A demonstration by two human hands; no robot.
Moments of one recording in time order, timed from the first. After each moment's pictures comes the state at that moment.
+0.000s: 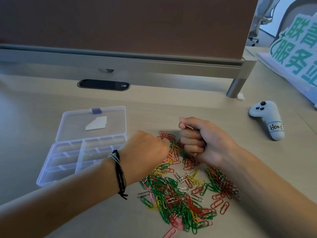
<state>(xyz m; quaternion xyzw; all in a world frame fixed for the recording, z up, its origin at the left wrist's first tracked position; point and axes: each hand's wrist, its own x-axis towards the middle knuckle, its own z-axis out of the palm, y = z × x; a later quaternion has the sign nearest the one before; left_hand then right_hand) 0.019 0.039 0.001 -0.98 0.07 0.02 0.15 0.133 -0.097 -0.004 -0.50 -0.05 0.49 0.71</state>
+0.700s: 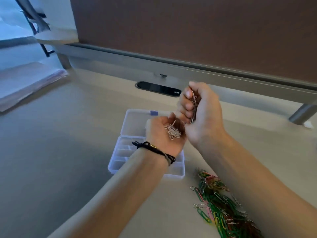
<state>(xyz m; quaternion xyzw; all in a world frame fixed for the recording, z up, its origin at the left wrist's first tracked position) 0.008 0.110 0.017 0.07 0.25 0.19 0.95 0.064 0.057 0.055 -0.44 -0.15 0.37 0.80</state>
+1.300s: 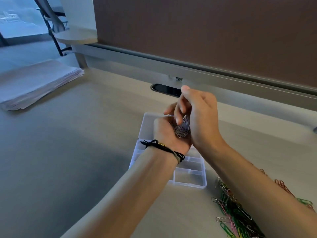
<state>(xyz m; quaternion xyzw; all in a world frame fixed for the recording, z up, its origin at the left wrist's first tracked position) -0.013 0.141 0.034 0.02 0.19 0.21 0.96 0.041 0.102 0.042 -0.54 -0.38 0.19 0.73</state>
